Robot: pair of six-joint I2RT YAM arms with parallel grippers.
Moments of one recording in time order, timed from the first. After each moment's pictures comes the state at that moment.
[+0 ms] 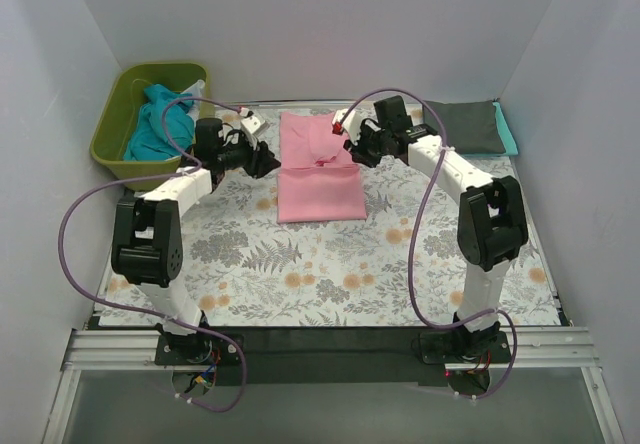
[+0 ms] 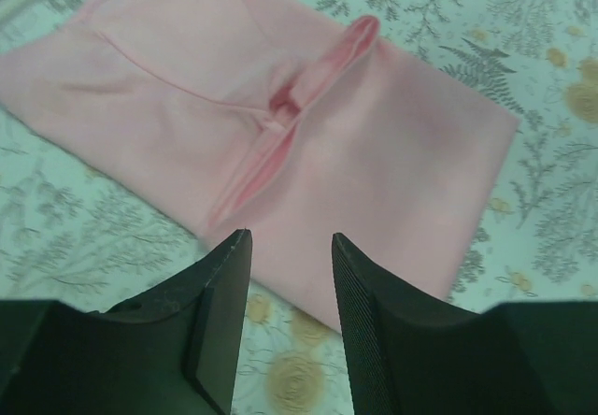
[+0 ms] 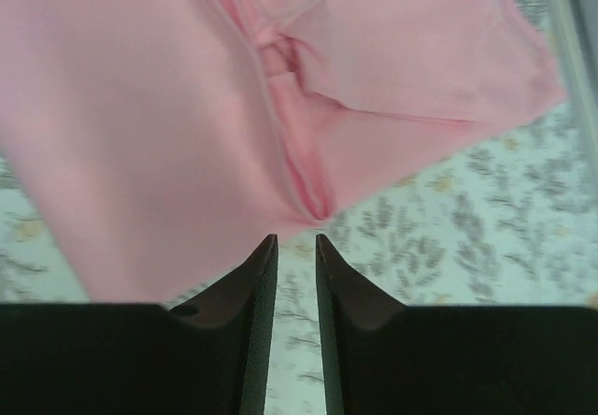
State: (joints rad) left arm -0.12 1.76 1.15 0.12 0.81 0.35; right arm 0.43 1.91 1.57 -0.43 -0.40 -0.75
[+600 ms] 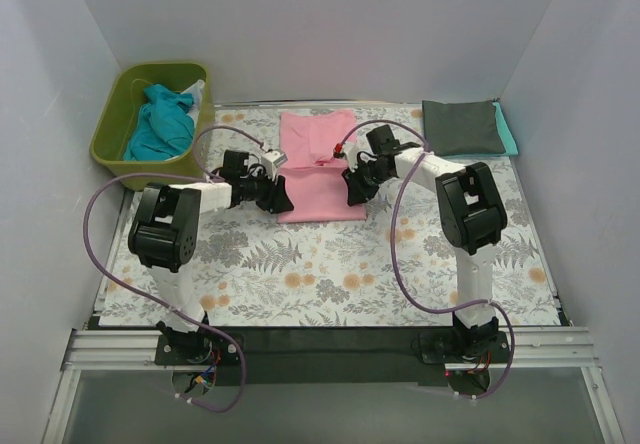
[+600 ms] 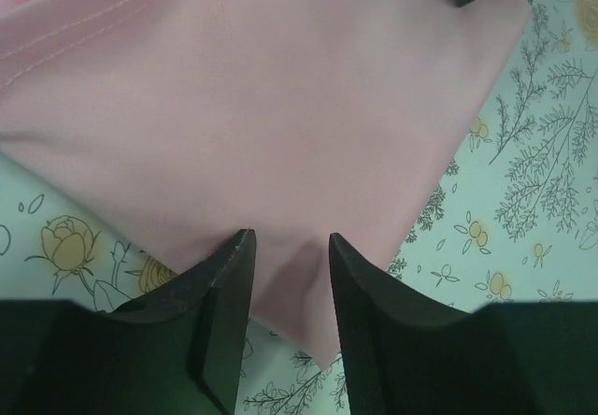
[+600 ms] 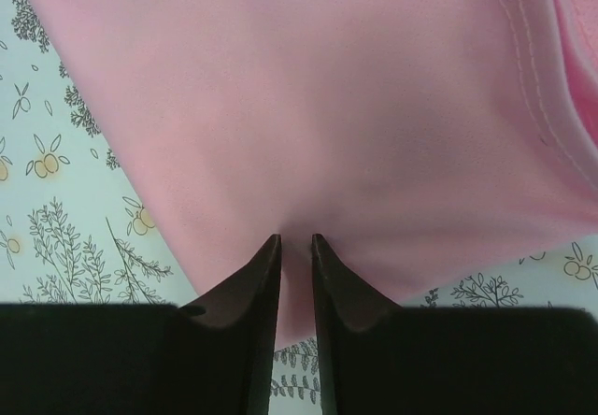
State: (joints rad) left arm -0.22 1.89 1.00 0.05 0.73 0.17; right arm 0.43 2.10 1.49 -0.51 -0.60 -0.48
